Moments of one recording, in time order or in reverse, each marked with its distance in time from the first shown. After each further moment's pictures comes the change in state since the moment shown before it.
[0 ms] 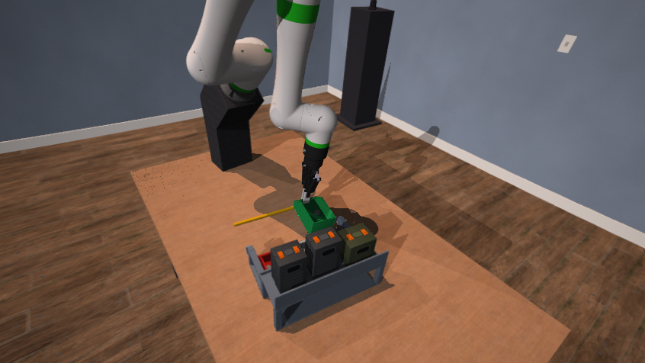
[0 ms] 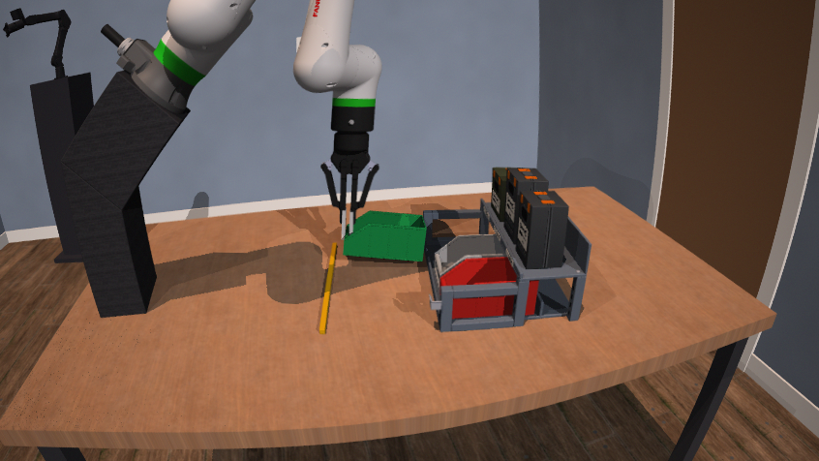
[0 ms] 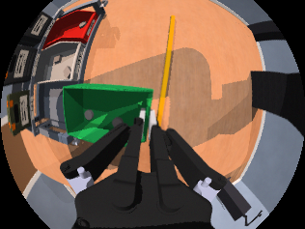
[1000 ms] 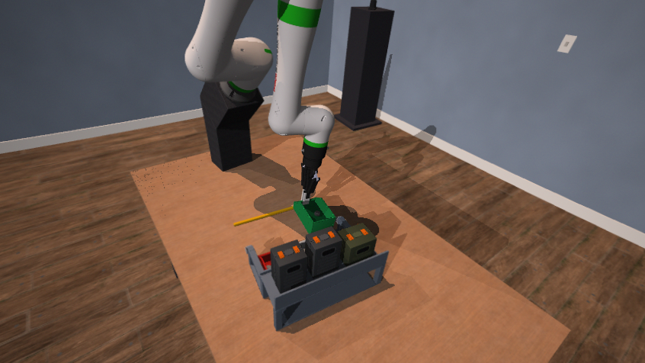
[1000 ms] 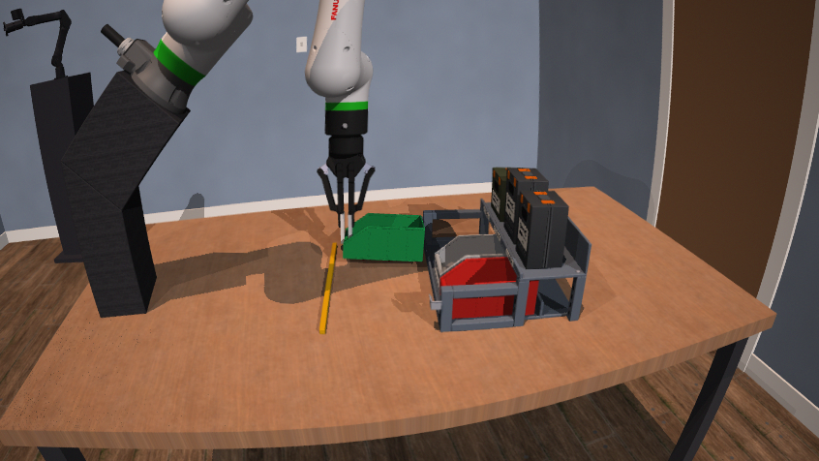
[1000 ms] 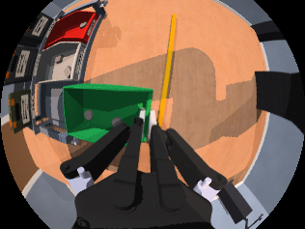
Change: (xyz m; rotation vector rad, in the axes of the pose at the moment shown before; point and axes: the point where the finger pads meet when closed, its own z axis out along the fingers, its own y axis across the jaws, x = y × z) arm -0.001 0.002 0.008 0.047 0.004 0.003
